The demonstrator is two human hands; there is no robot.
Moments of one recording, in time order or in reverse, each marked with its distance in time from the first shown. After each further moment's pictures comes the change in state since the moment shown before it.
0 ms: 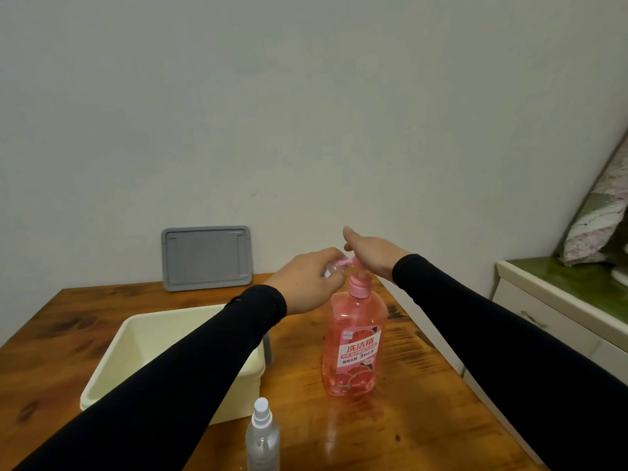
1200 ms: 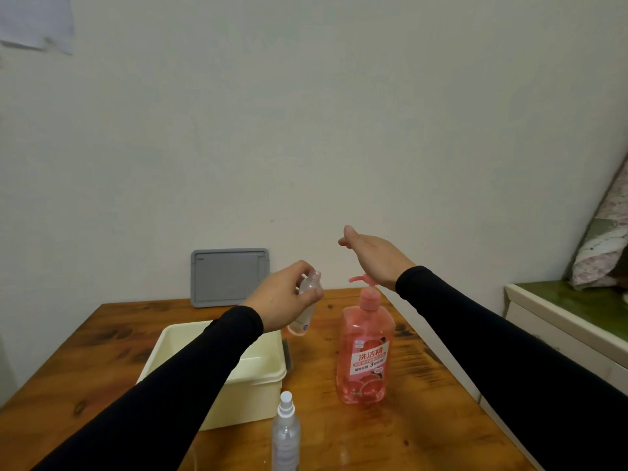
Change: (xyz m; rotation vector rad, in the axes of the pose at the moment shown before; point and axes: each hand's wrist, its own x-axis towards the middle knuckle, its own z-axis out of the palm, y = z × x) left_hand -0.054 -0.010 -0.042 -0.073 0.138 -0.110; right_hand -0.043 -0.032 -0.008 0.018 0.129 -0.343
